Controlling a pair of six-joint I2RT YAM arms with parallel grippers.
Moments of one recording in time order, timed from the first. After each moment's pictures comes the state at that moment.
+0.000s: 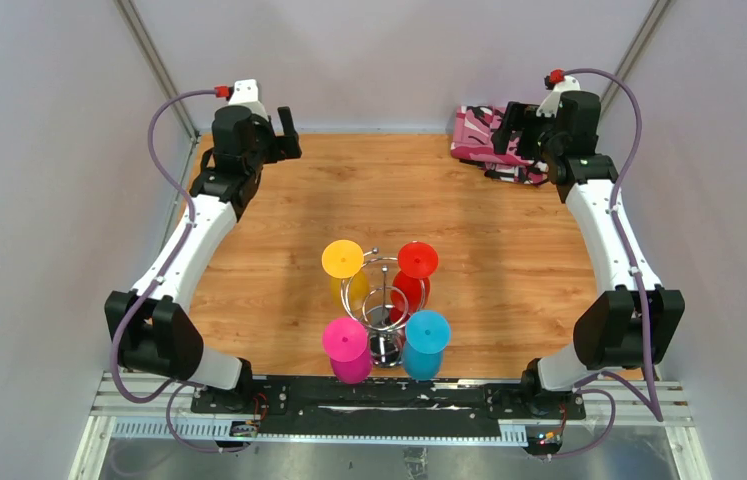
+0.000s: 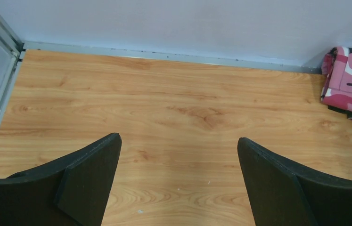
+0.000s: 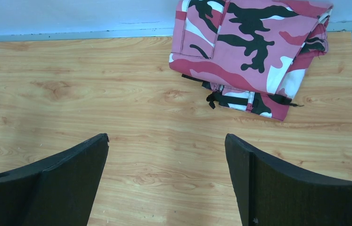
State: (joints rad) left arm -0.18 1.43 1.32 -0.15 -0.14 -0.18; right arm 0.03 1.49 1.48 -0.36 -0.17 0.13
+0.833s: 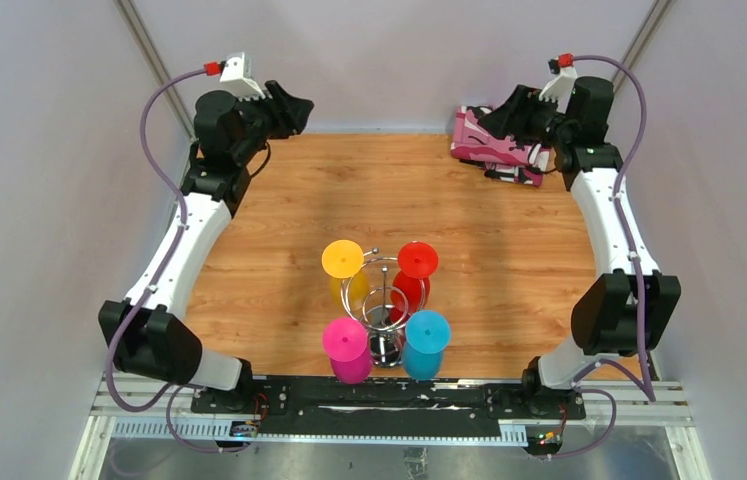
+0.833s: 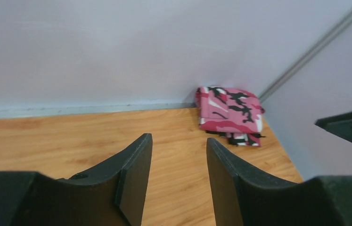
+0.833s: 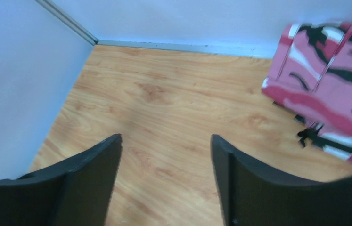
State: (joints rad) left arm -0.19 1.42 1.41 0.07 0.27 -0.41; right arm -0.02 1.56 1.56 -0.22 -0.62 0.31
